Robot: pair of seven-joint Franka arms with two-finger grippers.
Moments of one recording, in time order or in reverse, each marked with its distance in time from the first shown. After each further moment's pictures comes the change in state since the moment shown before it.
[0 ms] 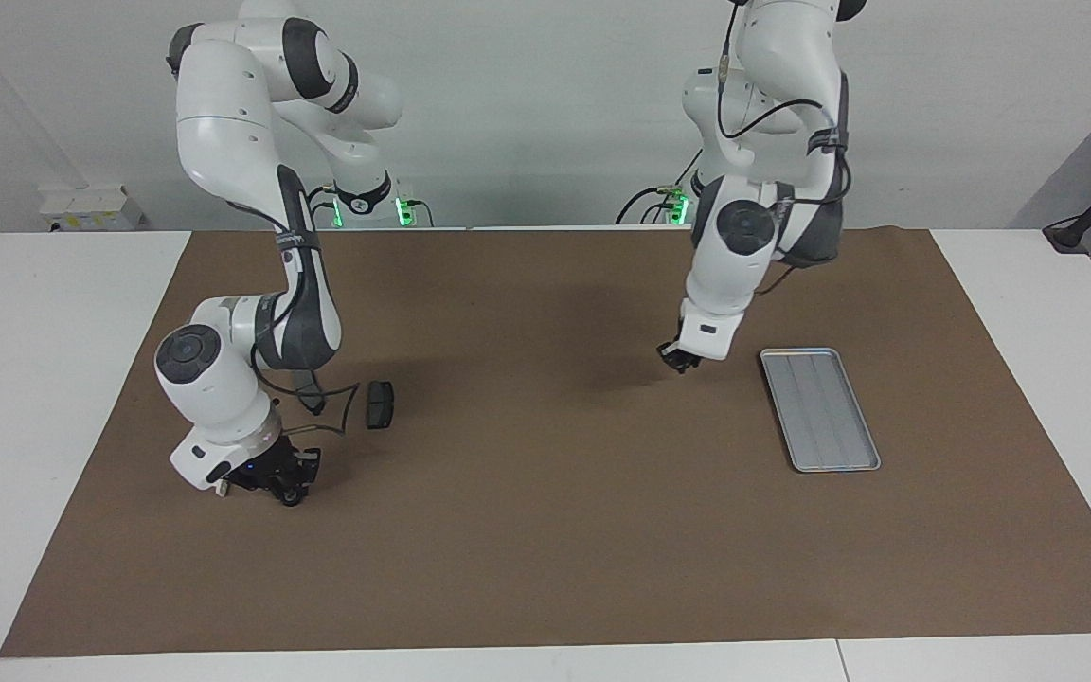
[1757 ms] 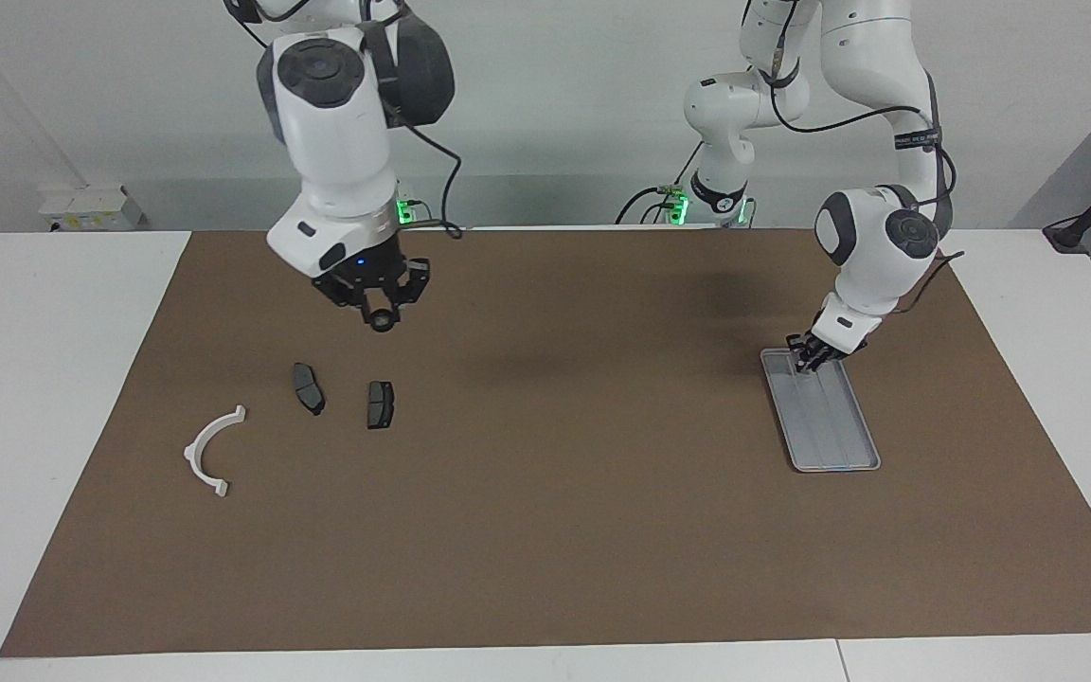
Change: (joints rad) left arm 0.343 -0.041 -0.004 -0.292 0.000 0.312 0.632; right arm 0.526 -0.375 0.024 0.187 0.110 -0.670 0.917
